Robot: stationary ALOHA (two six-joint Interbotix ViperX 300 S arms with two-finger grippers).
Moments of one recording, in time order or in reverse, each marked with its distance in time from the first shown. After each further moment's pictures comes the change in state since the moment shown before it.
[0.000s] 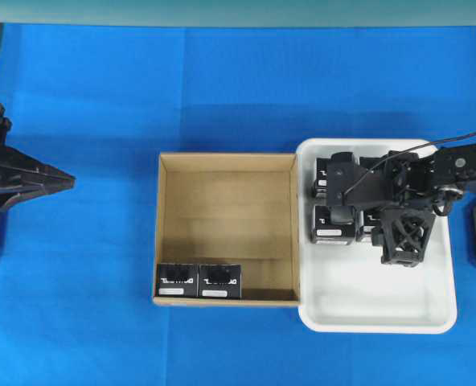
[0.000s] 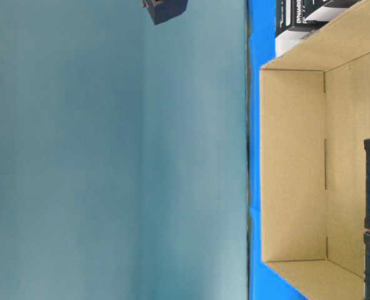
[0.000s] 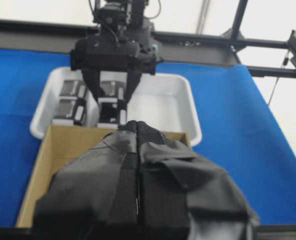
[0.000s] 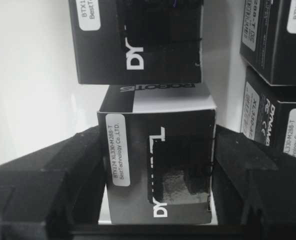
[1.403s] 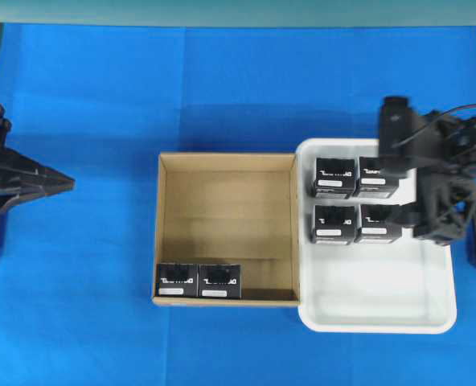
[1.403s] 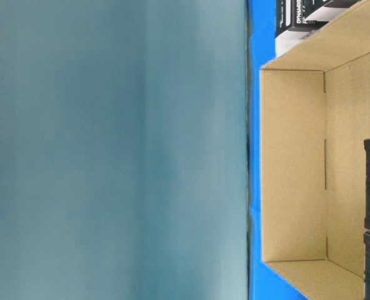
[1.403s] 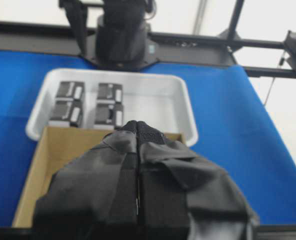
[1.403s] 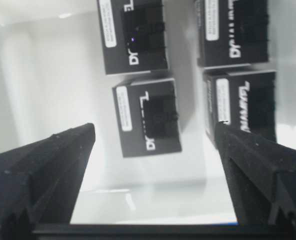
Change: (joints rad) left arm -0.017 0.002 -0.005 -0.002 0.000 0.000; right arm -0.063 -0.385 -0.104 0.002 0.229 0.057
